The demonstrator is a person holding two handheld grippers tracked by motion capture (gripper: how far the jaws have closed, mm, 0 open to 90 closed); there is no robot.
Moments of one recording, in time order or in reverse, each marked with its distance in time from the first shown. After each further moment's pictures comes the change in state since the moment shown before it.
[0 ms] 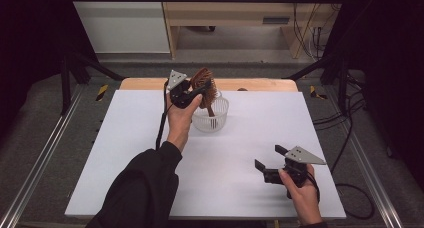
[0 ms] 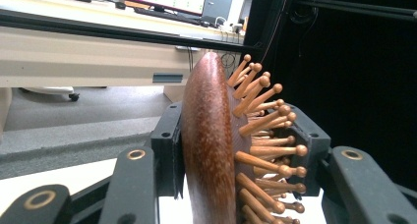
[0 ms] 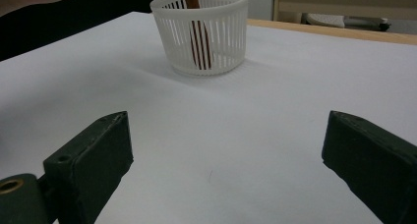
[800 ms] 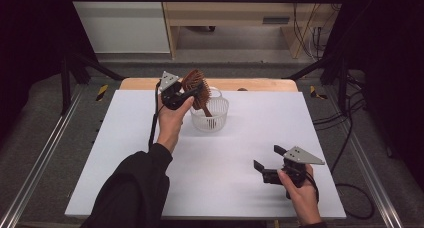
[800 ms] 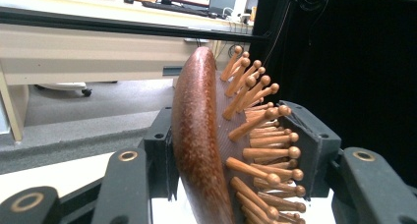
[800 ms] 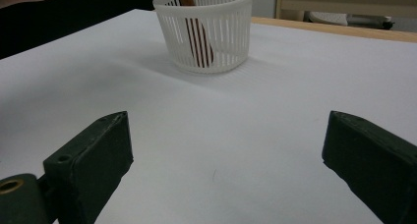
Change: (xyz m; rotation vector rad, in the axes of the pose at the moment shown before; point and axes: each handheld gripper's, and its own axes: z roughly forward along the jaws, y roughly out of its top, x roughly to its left) left arm 0.020 -0.001 -0.016 0.036 0.025 0.030; right arm 0.002 0.000 0.002 0.009 0.007 -0.008
